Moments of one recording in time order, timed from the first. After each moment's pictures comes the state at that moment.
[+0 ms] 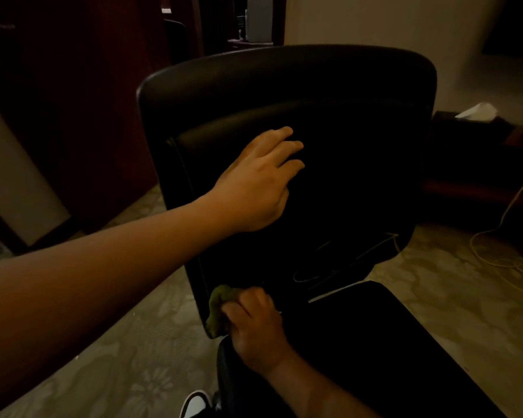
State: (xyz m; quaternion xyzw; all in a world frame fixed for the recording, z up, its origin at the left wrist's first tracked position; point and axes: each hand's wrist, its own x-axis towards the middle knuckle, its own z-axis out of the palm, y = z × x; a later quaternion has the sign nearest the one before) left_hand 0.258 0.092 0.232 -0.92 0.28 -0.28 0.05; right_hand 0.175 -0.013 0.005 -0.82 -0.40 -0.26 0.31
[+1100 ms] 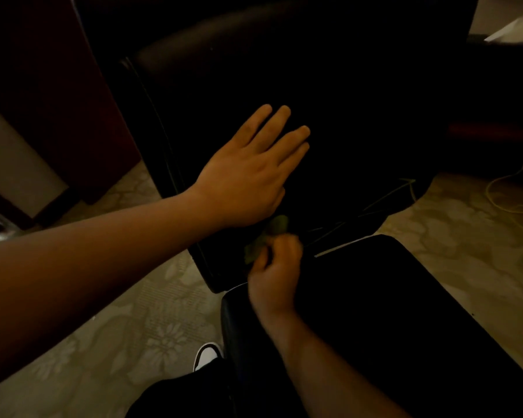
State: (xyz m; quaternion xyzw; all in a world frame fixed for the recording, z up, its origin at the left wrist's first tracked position) left_hand 0.245 0.077 0.168 -0.89 0.28 -0.25 0.25; right_hand 0.191 -0.012 -0.005 -0.81 -0.06 -0.30 0.49
